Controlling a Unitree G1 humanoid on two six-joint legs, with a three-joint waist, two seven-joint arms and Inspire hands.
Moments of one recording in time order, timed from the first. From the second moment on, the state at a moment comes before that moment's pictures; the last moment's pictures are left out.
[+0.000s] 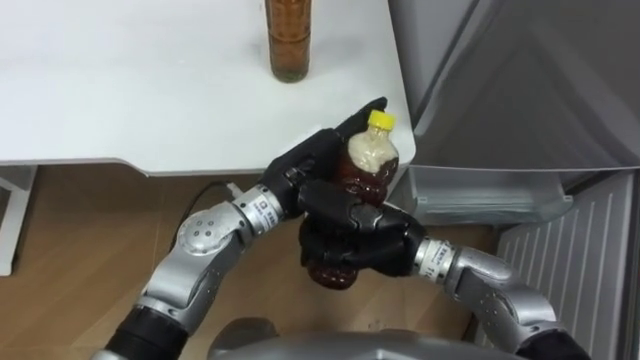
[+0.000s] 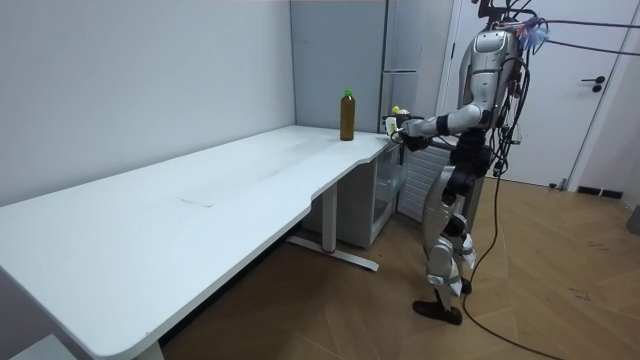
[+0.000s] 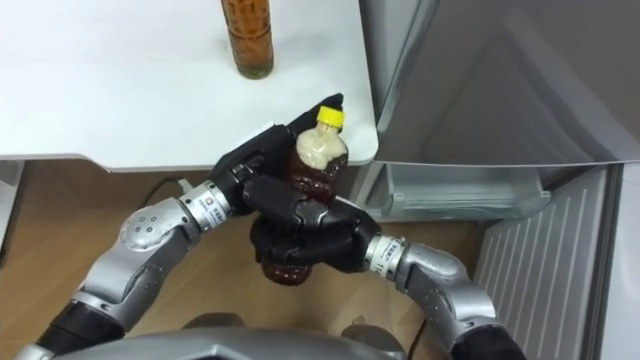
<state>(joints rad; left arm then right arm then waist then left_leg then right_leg) 0.04 0.25 -0.40 0.13 -0.36 -0.07 -0.49 0.10 -0.31 0.37 0.37 0.62 0.07 0.80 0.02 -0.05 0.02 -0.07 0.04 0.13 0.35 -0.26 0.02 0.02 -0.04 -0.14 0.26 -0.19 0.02</state>
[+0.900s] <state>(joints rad) 0.23 0.25 0.10 -0.30 -0.12 -0.33 0.06 0.29 -0.32 0.02 0.58 0.80 -0.09 0.74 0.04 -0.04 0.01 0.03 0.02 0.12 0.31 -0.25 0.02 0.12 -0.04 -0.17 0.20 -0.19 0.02</state>
